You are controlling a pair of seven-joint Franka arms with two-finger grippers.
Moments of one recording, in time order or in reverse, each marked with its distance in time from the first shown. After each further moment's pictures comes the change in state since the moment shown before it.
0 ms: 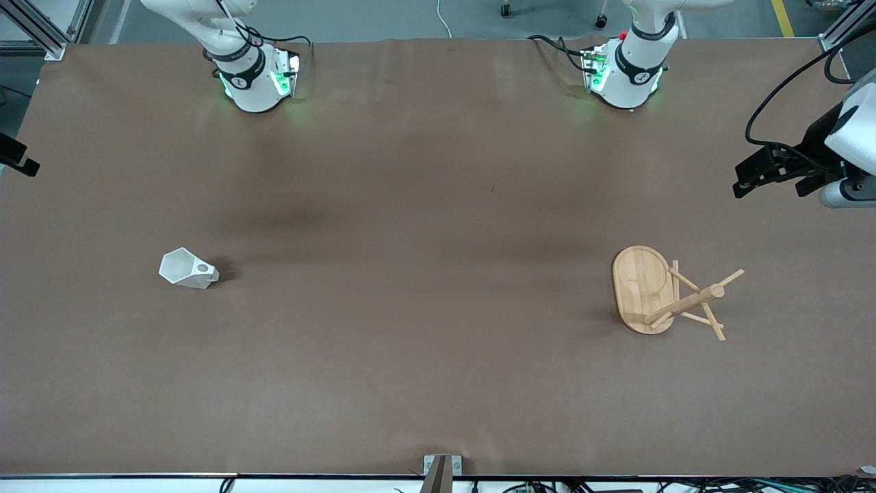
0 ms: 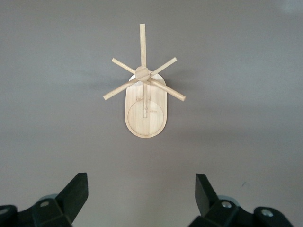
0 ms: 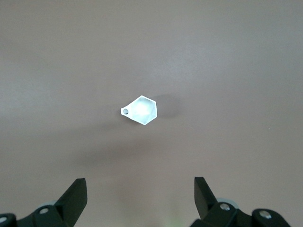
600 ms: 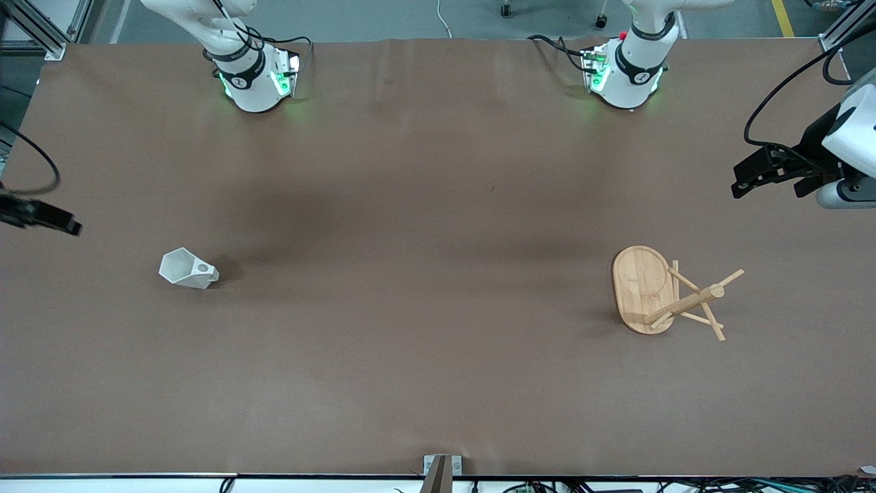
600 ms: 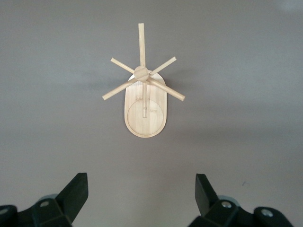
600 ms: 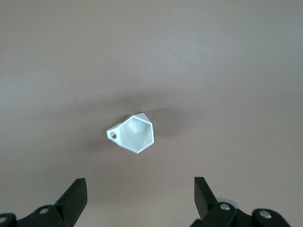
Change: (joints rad) left arm -0.001 0.002 -0.001 -0.001 0.000 0.000 0.004; right arm -0.005 0.216 -0.005 -0.126 0.000 0.264 -0.028
